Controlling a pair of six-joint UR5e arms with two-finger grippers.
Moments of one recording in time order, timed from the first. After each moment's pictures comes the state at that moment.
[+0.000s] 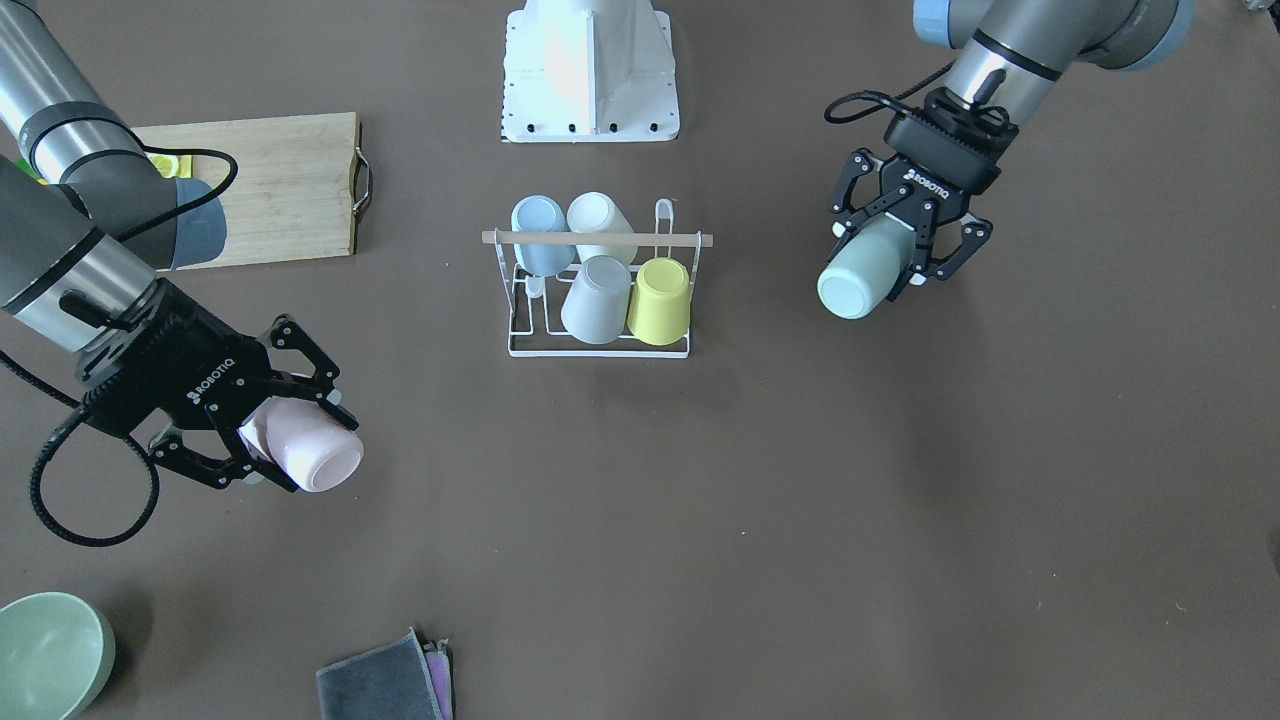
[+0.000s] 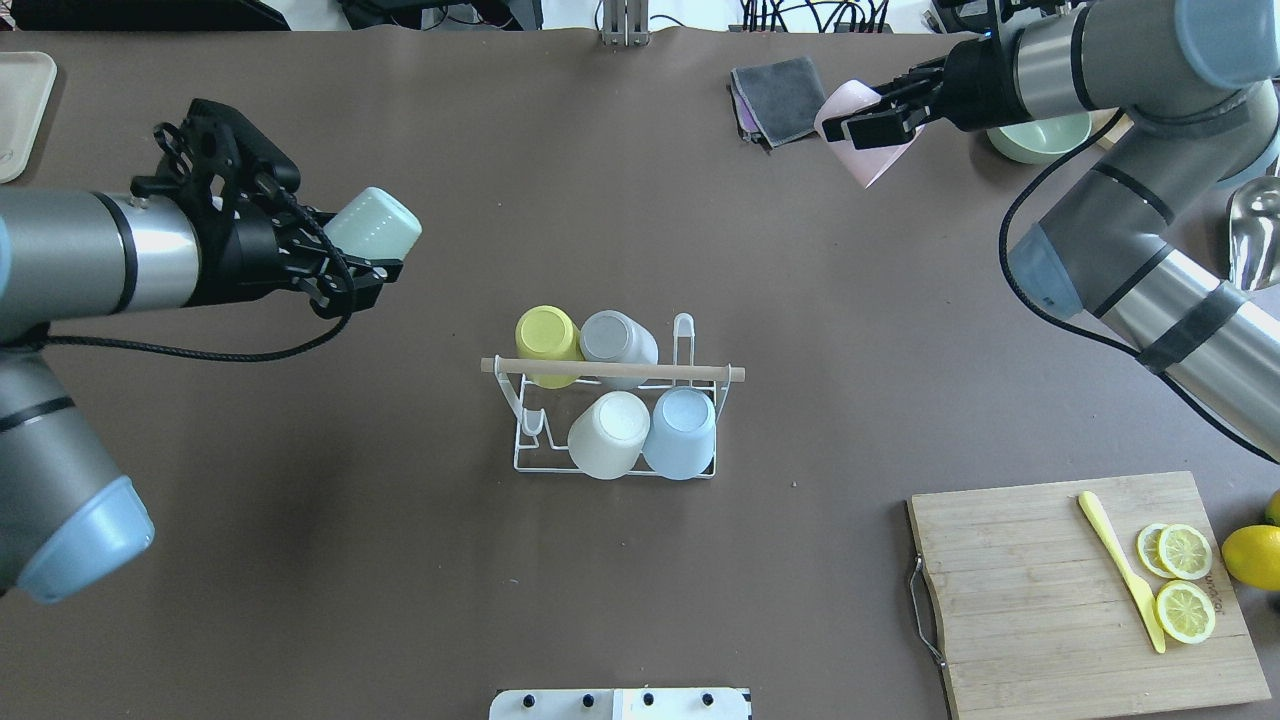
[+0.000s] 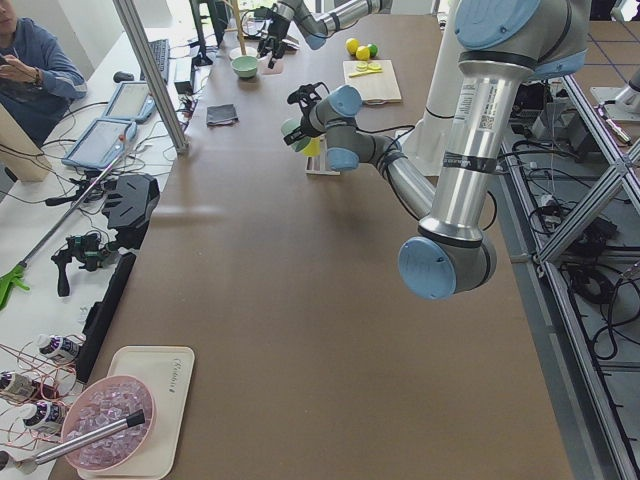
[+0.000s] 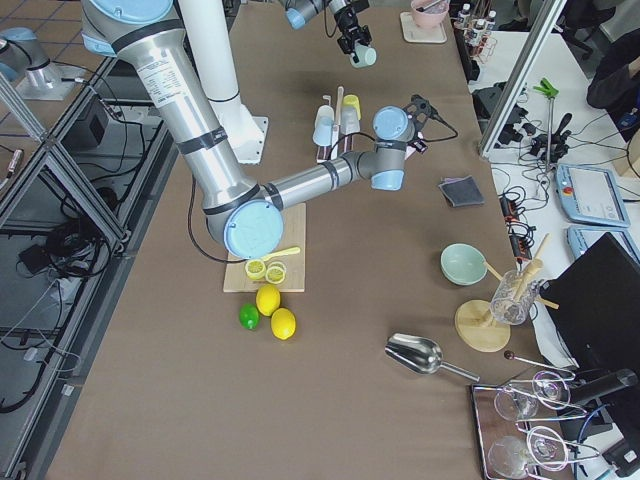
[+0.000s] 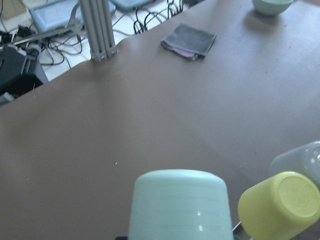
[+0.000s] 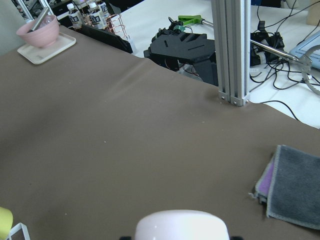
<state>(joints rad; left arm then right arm) -0.63 -1.79 -2.01 -2.38 -1.62 -0.52 0.95 -1.09 1.40 -0.30 2.12 0.67</state>
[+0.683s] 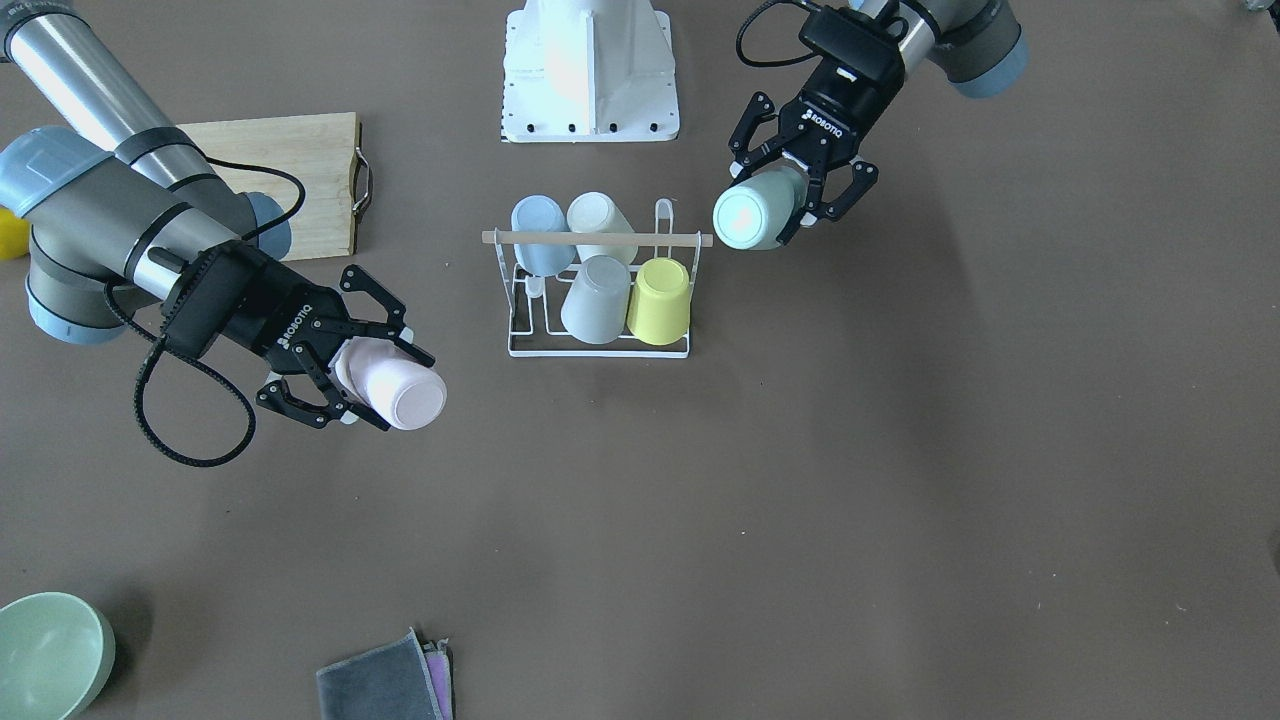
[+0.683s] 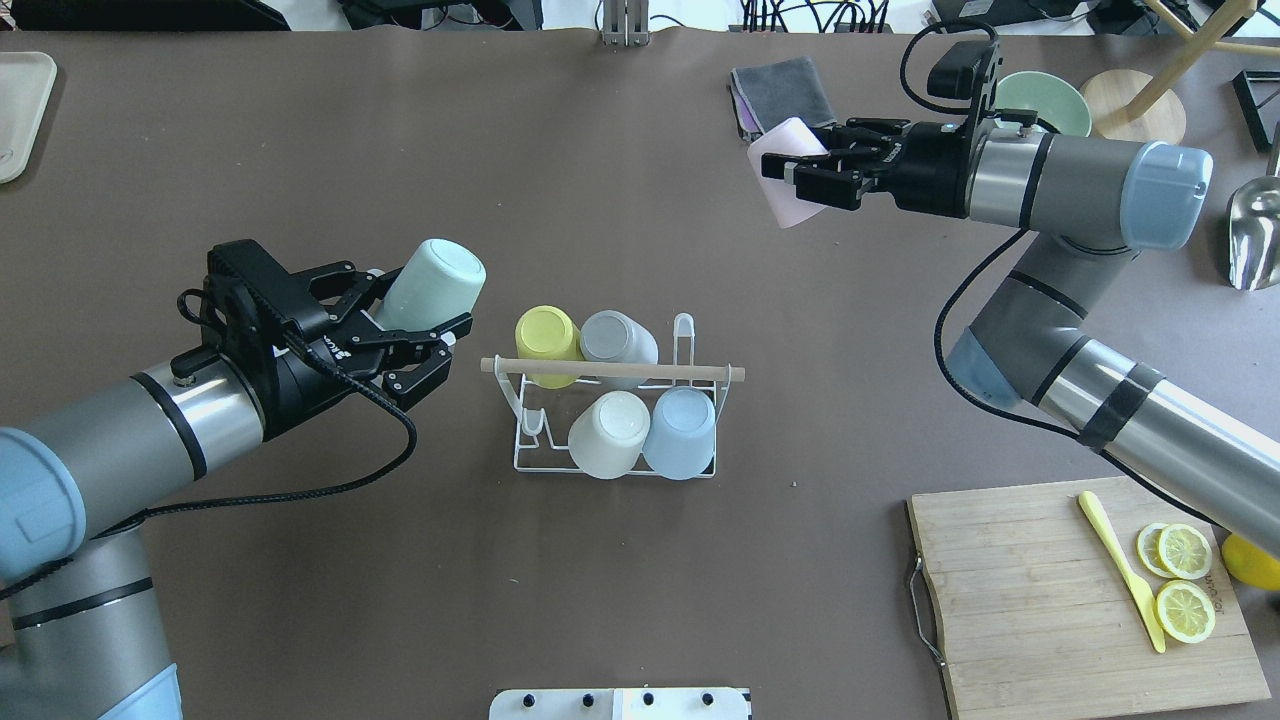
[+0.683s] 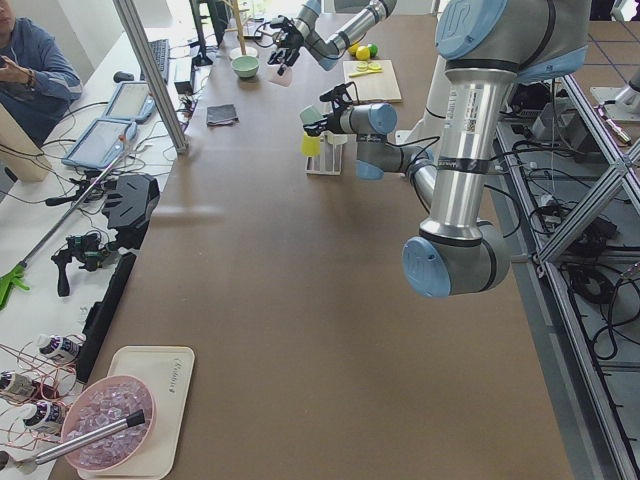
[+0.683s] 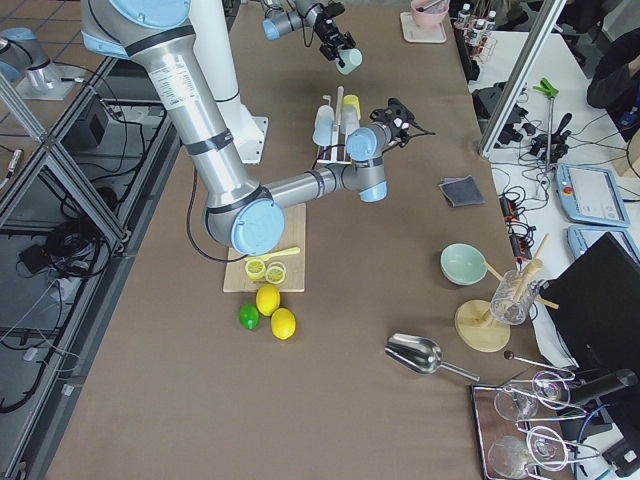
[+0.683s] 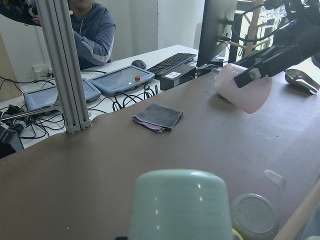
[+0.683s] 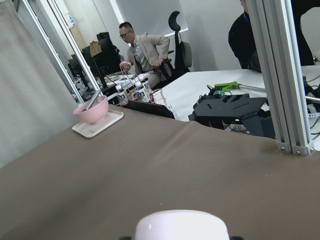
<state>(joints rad) -0.39 -1.73 -2.02 -2.61 -1.22 -0.52 0.83 -1.09 1.33 0.12 1.88 0.88</state>
